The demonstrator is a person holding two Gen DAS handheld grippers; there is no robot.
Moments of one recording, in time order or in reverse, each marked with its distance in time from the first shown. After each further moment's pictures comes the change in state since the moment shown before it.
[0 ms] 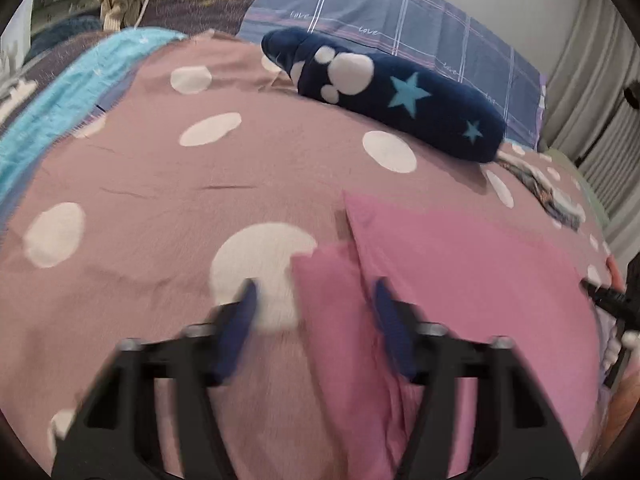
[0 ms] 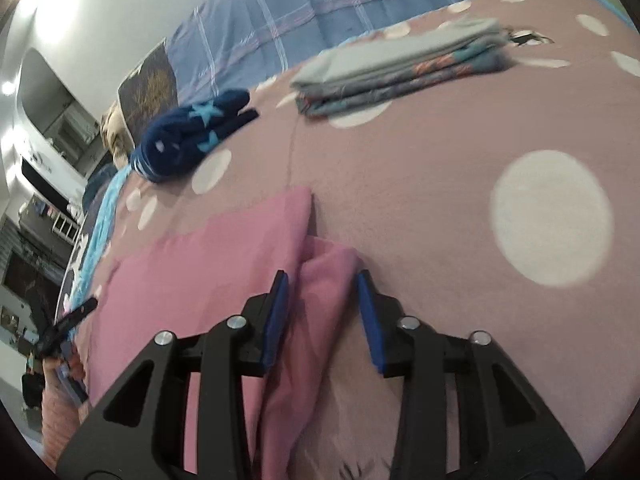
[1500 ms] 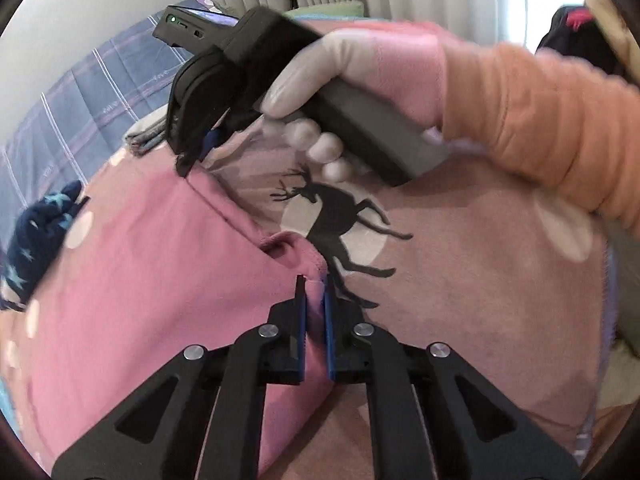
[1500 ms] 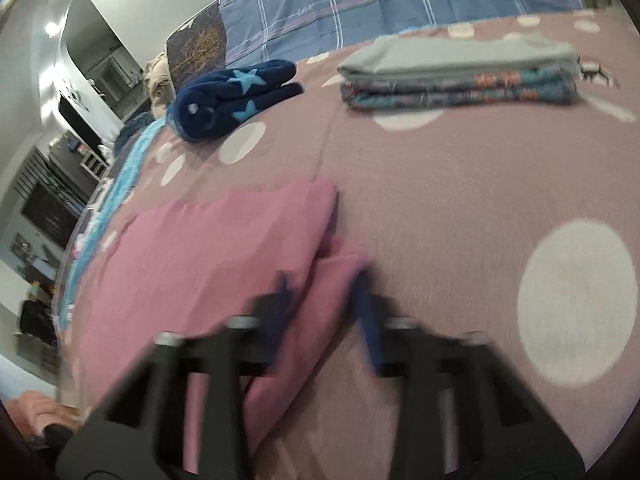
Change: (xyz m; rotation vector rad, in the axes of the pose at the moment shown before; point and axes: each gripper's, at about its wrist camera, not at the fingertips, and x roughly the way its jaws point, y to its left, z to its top) left arm -0.032 -0.395 -0.202 1.021 0.040 -0.322; right arm 0.012 -0.006 0.018 -0.158 0.079 0.125
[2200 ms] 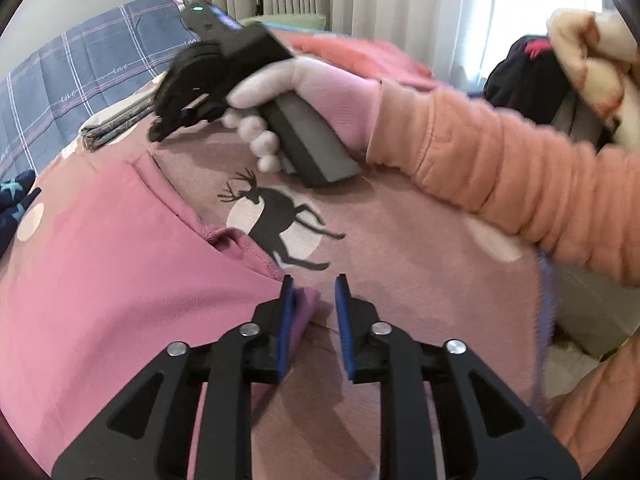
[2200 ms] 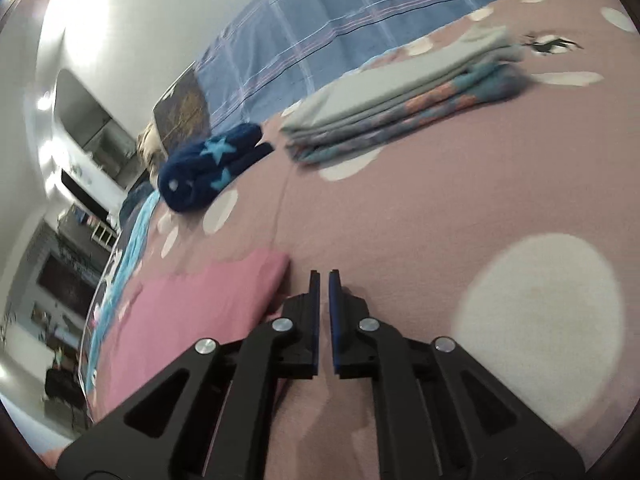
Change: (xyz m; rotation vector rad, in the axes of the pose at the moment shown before) left arm -0.020 -0.003 -0.010 -0.038 -0.032 -0.222; right arm -0.020 -0.050 -0.003 0.187 -0.140 0.057
